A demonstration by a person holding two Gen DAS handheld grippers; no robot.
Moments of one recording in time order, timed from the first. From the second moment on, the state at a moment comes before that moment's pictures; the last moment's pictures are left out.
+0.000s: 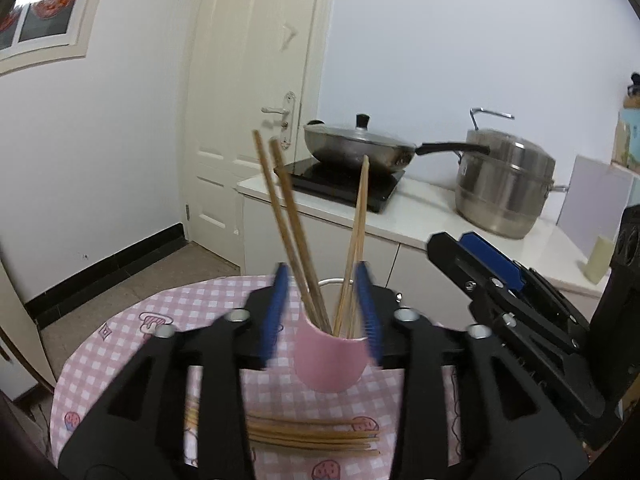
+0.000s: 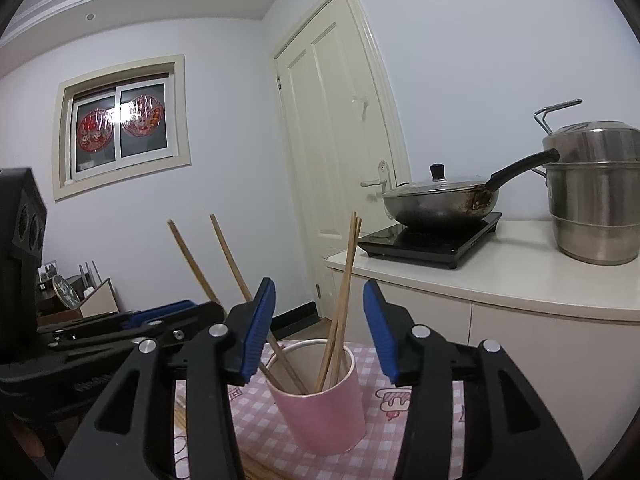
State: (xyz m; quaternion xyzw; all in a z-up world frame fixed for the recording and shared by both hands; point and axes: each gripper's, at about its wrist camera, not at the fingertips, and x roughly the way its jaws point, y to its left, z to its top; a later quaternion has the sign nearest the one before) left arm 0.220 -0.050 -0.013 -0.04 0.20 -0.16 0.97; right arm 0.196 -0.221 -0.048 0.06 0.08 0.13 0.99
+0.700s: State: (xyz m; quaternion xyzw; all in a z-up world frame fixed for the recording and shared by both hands) left arm 0.171 0.021 -0.028 -0.04 0.22 -0.06 0.97; right arm 0.151 -0.204 -0.058 0.03 0.11 0.16 0.98
